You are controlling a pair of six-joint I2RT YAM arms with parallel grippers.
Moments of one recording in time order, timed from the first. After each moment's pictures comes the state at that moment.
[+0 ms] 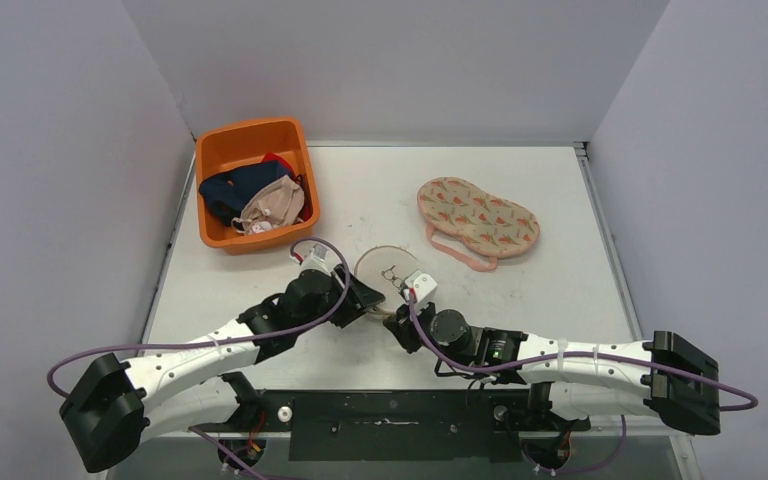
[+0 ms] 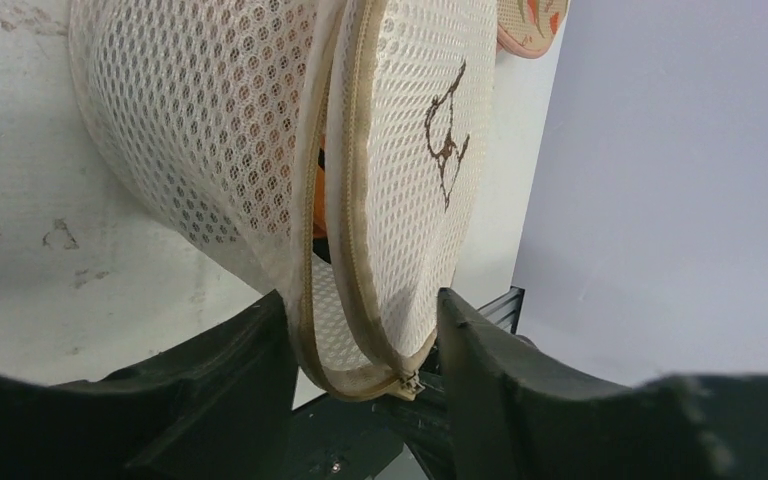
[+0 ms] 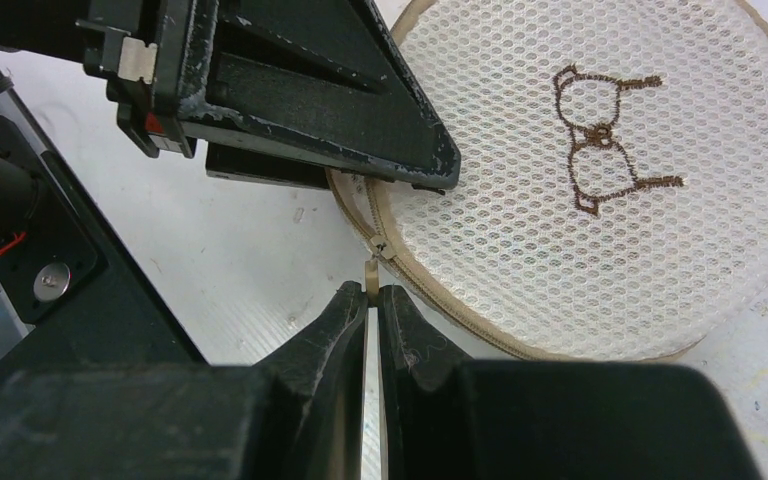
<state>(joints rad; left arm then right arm) -0.87 1.02 0.50 -0.01 -0.08 -1.32 1.23 1.07 0.47 0.23 0.31 0.33</state>
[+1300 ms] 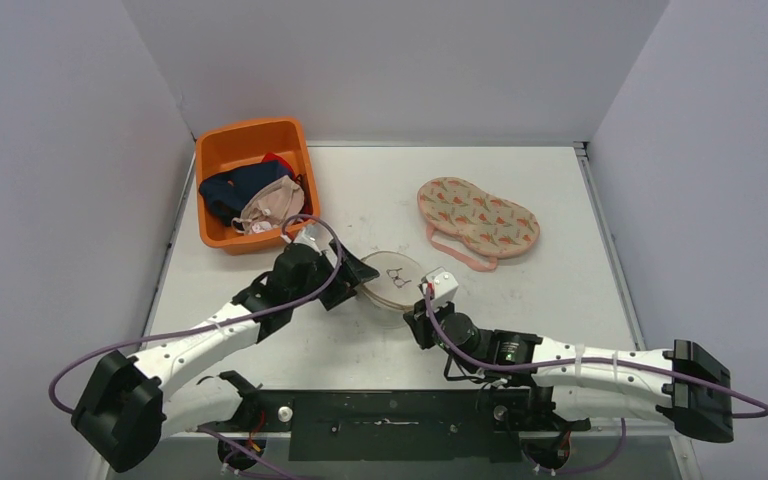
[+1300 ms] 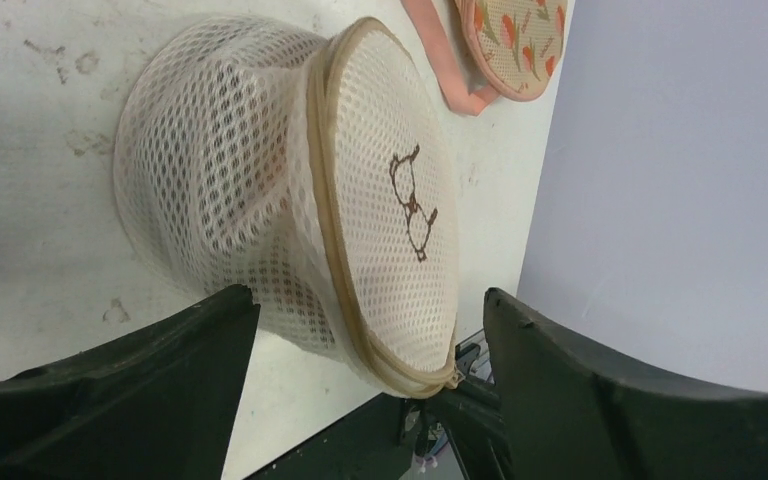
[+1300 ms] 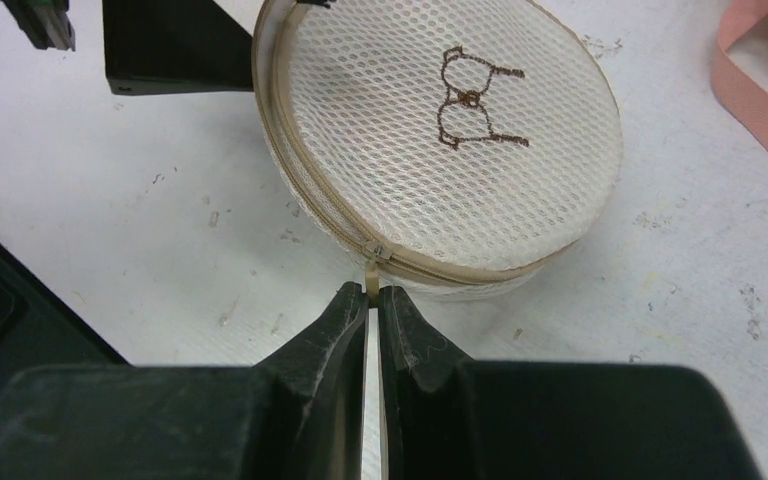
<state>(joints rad) -0.65 1.12 0.57 0.02 0.10 -1.19 1.24 0.96 0.45 0.05 0.50 0.42</state>
